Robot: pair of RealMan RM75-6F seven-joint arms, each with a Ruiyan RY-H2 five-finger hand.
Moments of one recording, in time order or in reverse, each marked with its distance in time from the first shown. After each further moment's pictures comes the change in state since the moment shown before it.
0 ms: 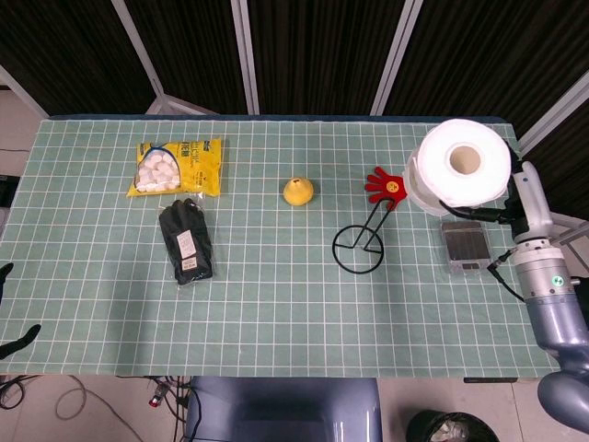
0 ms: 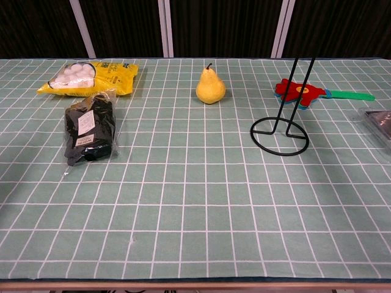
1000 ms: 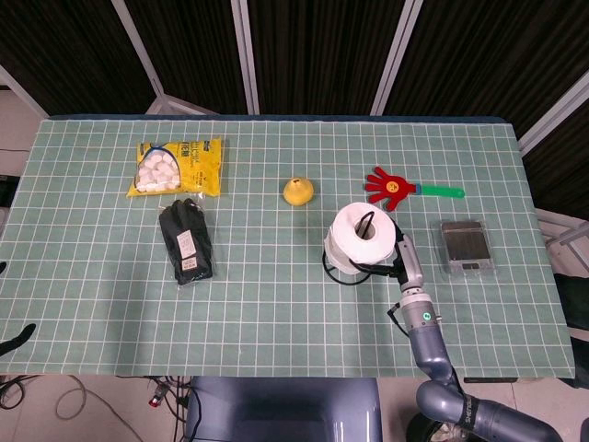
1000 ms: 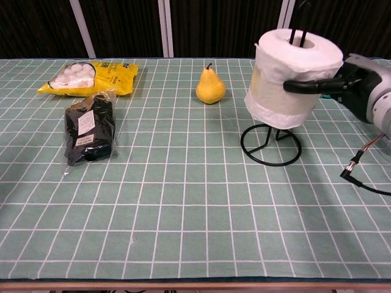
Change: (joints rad) left arm 0.004 0.012 -0.006 0.004 -0.005 0.005 -0.023; right arm 0.096 -0.710 -0.290 0.344 -0.144 0.111 -0.042
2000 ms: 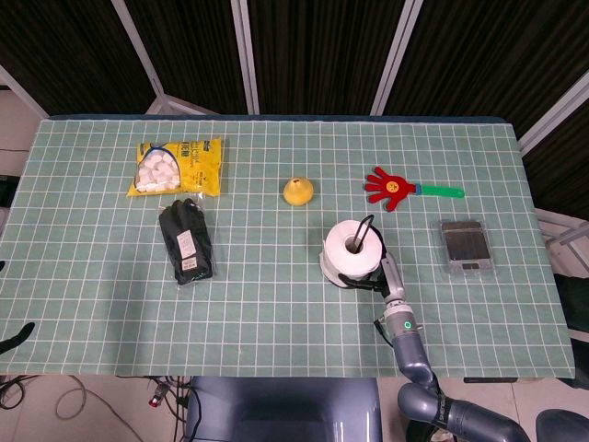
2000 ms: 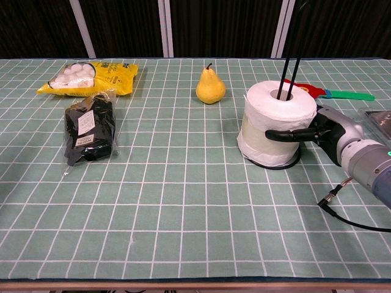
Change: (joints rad) left arm -0.002 0.000 -0.004 0.006 -0.004 -0.004 -0.007; right arm 0.032 -0.213 -0.086 0.285 0.008 -0.035 0.050
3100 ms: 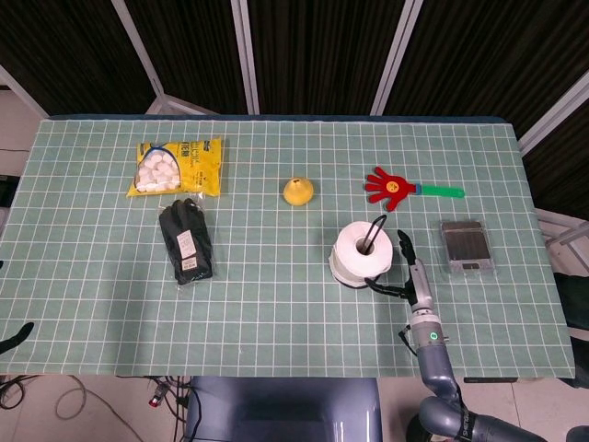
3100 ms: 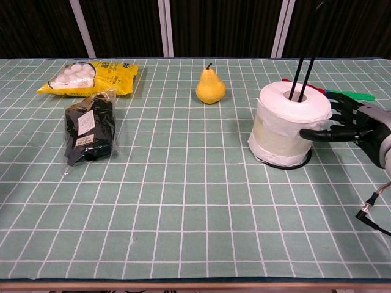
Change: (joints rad) left arm 0.004 0.001 -0.001 0.001 0.011 0.011 -0.010; right arm -0.082 0.088 -0.042 -0.073 -0.025 0.105 -0.008
